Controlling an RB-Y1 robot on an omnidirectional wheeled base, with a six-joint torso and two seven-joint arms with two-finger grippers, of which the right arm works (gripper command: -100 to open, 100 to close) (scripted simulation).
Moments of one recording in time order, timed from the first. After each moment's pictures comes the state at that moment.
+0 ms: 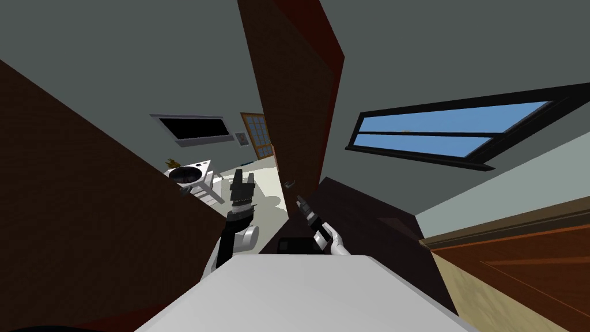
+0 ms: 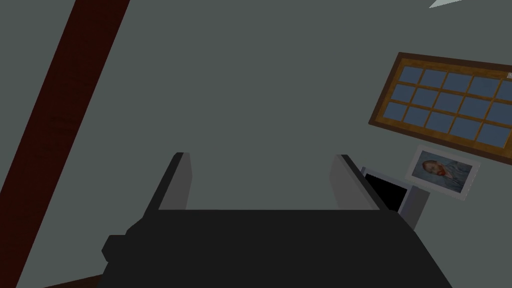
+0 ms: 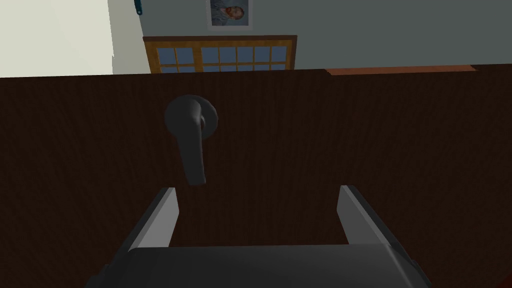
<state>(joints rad) -0.06 -0.09 0.49 -0.96 0.18 -0.77 -0.26</state>
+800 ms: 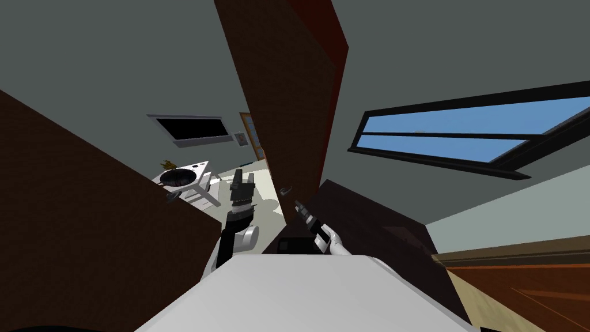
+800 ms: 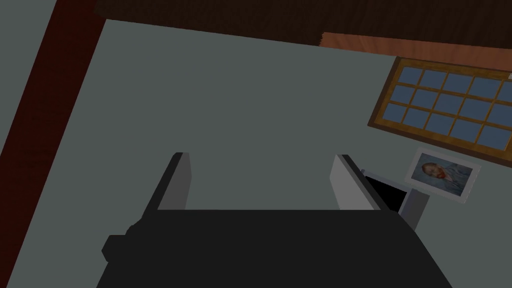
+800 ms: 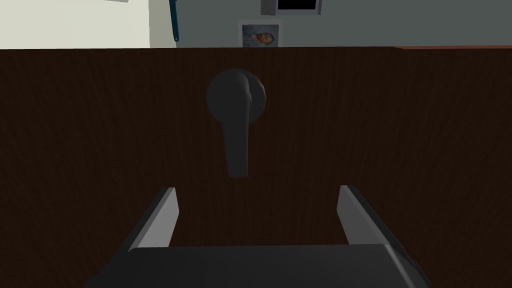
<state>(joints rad) -0.13 -0.08 0.56 -0.76 0.20 -0.81 -0.28</state>
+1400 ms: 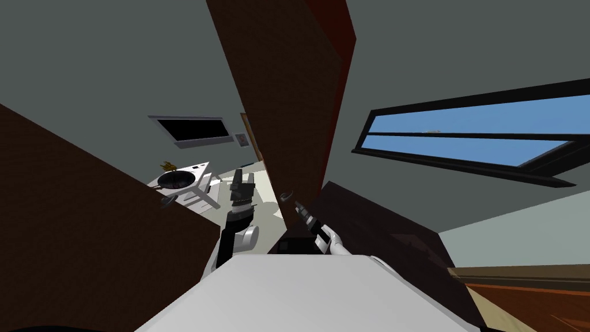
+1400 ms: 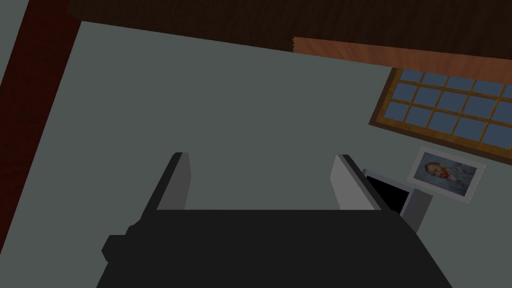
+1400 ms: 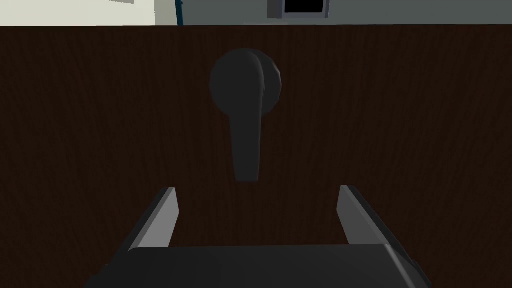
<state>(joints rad) -0.15 -0.08 0.56 -0.71 0.20 -0.82 -0.28</state>
